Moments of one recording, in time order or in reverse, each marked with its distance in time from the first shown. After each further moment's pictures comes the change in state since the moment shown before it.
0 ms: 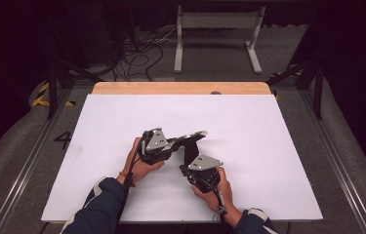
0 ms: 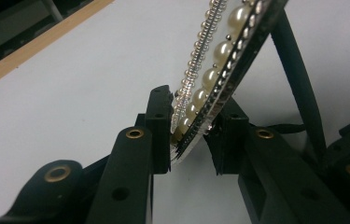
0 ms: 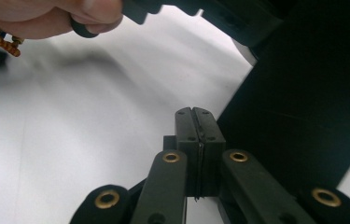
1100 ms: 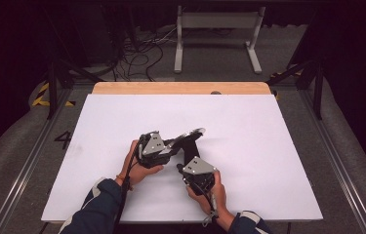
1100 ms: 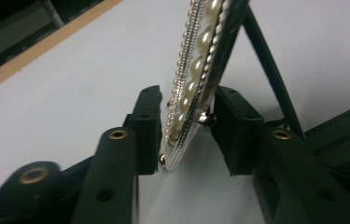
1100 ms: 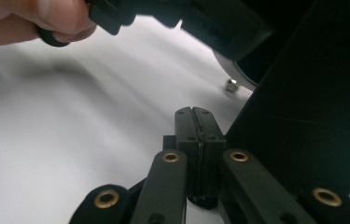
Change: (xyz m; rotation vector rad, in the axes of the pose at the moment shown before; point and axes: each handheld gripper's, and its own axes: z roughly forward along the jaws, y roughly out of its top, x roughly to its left) left arm -0.004 -0.007 -0.005 -0.015 -0.019 -0.026; right arm 0.019 -0.001 0.011 -0.035 -0.131 -0.019
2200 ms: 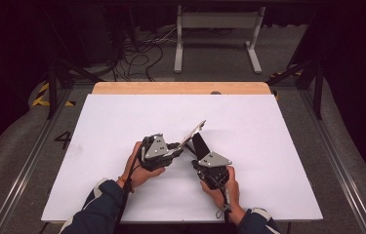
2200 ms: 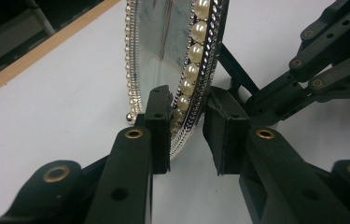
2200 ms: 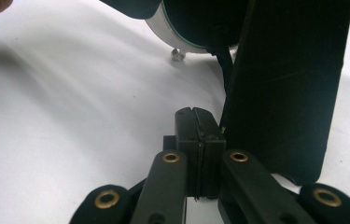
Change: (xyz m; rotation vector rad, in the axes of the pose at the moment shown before) left arm -0.014 0.009 -0.005 -0.019 -0.011 0.060; right arm -0.041 -0.014 -0.011 0.055 -0.026 0.065
